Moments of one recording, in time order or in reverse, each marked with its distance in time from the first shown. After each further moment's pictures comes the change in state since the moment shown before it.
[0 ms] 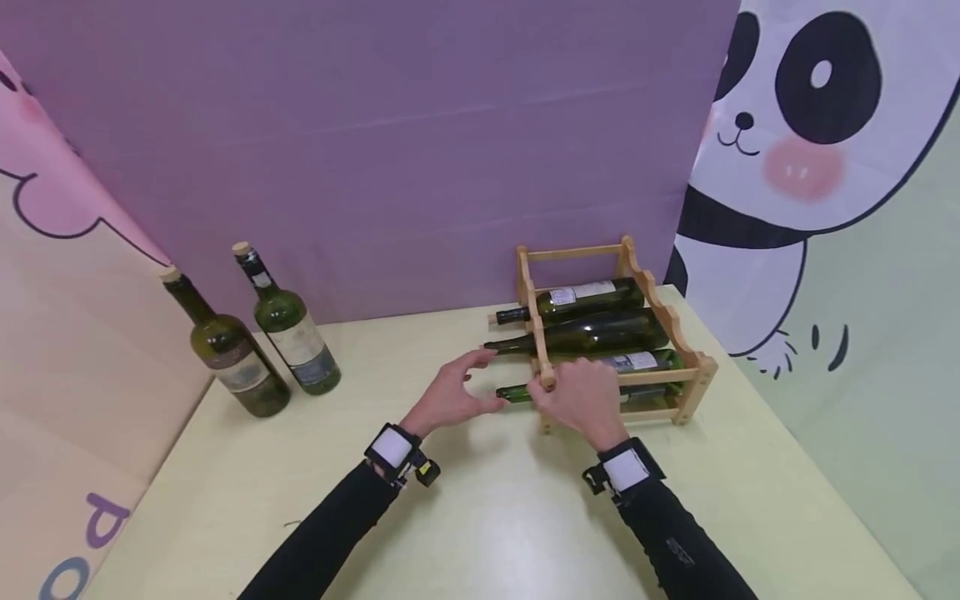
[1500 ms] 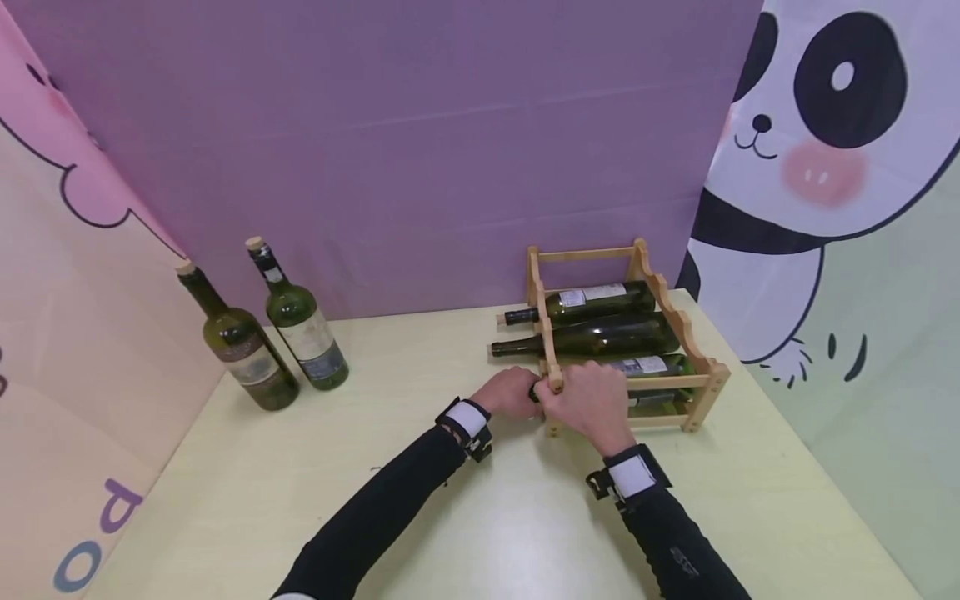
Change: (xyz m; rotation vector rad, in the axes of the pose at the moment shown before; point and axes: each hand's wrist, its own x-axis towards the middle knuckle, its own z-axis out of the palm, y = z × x) left_hand 0.068 0.006 0.059 0.454 -0.267 0.001; right_hand 0.000 -0.002 0.001 0.032 0.047 -0.006
